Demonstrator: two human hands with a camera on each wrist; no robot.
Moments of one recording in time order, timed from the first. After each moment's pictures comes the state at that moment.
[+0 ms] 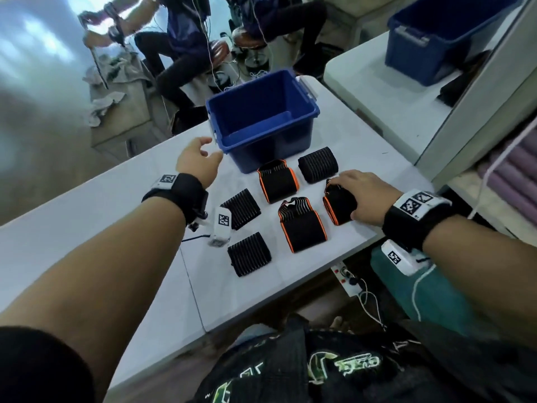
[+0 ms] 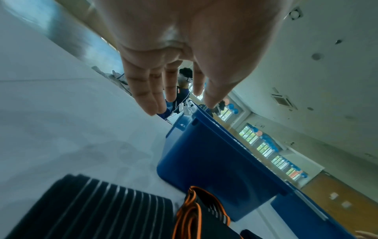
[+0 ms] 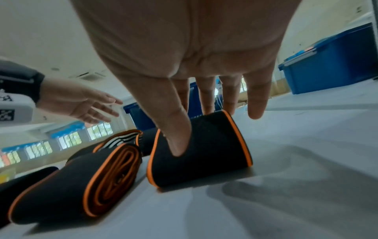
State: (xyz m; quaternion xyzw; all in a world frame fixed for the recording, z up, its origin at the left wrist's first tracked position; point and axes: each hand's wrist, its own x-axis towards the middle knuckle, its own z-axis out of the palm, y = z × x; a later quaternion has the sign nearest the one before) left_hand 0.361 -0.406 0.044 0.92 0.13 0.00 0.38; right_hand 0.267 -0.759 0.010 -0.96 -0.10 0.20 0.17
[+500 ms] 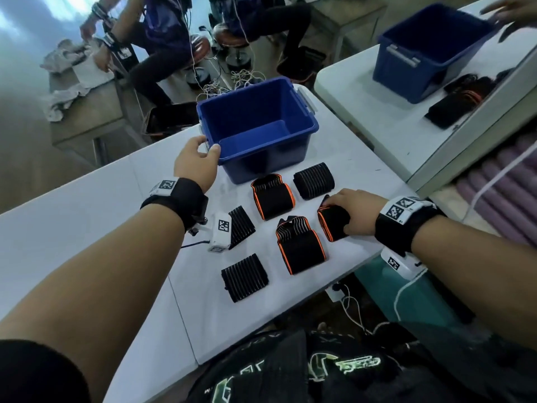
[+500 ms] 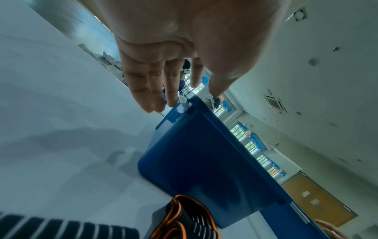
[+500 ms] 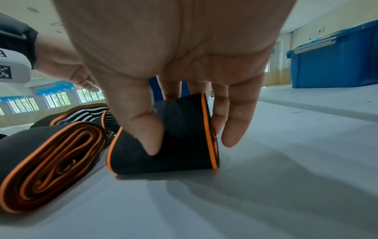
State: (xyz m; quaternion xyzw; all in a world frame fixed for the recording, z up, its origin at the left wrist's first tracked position) left_hand 0.412 -0.412 0.023 0.90 0.12 0.00 0.43; right_hand 0.300 -0.745 0.016 -0.95 -0.10 0.27 0.10
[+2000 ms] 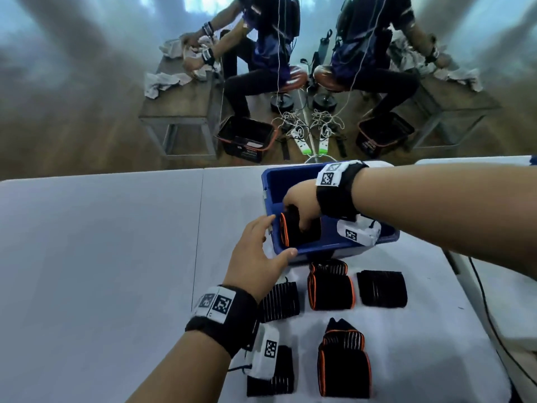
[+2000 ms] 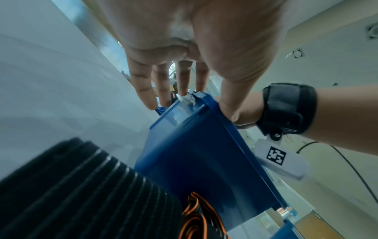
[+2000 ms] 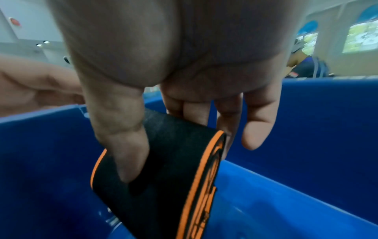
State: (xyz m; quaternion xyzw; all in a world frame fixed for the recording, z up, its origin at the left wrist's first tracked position) left_hand 0.344 -0.403 0.022 0.86 0.12 0.04 0.49; right_hand 0.535 -0.494 0.075 -0.84 -0.39 0.35 -0.13
